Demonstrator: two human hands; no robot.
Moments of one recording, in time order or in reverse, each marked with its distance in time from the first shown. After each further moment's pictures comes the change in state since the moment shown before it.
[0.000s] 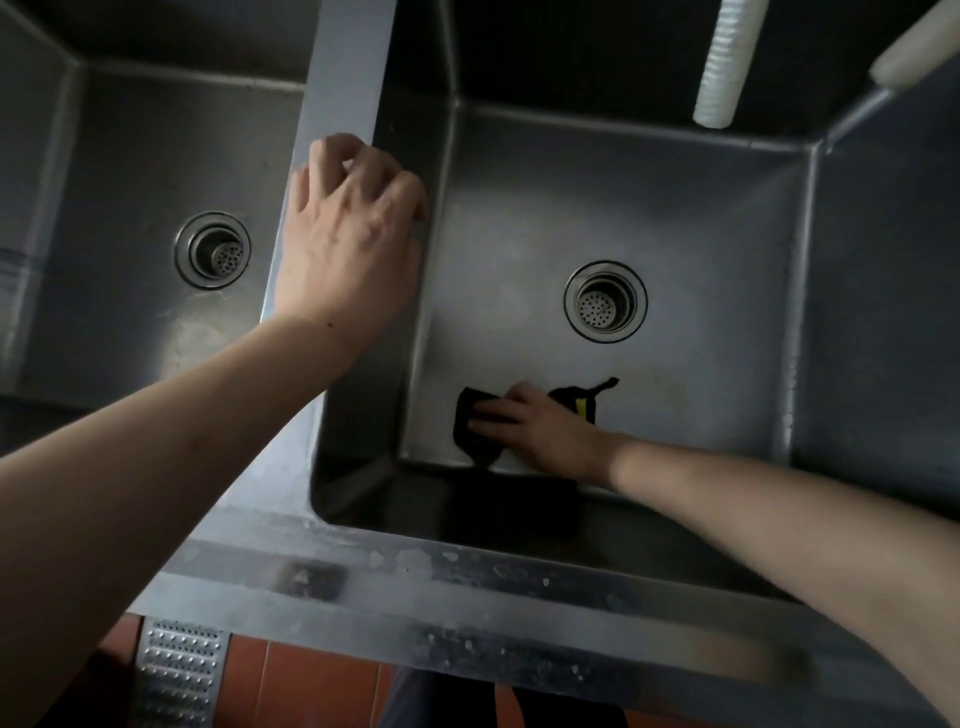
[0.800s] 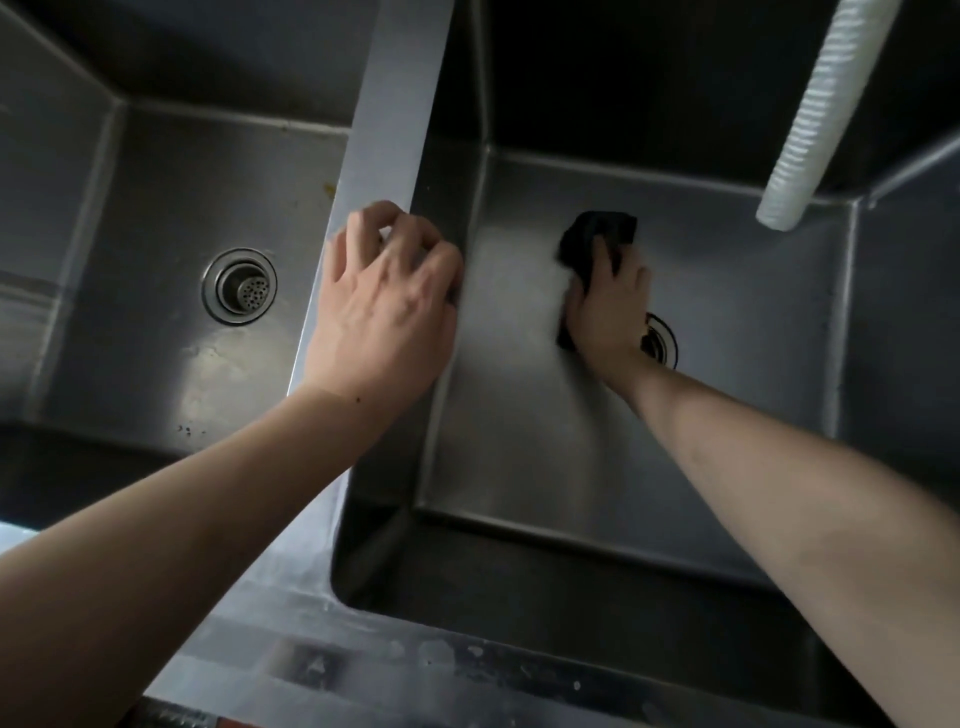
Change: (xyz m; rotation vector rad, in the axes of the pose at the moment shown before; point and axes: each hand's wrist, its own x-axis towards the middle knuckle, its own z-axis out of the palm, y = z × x) left_hand 0.006 0.000 0.003 -0.012 -0.029 -0.061; right_hand 0.105 0.126 -0.080 -0.182 0.506 1.011
